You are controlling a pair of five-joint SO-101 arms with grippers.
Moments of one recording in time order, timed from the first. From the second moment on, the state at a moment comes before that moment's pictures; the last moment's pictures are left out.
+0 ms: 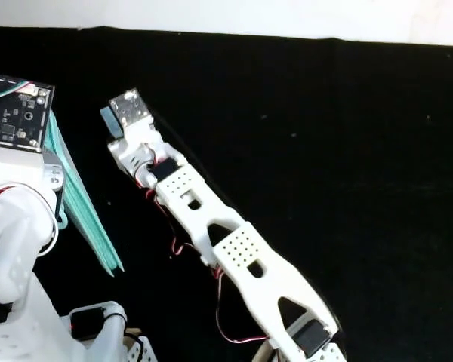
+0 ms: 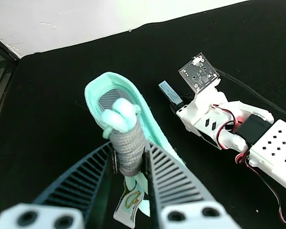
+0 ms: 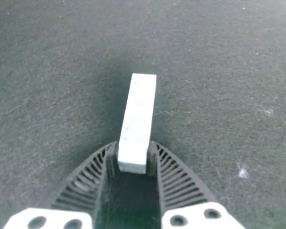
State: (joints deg) left arm -19.4 -45.2 -11.1 100.8 -22.1; right arm -47.0 84.0 -74.3 27.4 -4.1
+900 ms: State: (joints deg) left arm -7.9 -45.2 -10.9 100.8 -21.6; right arm -33.8 71.1 -94.6 95.8 -4.0
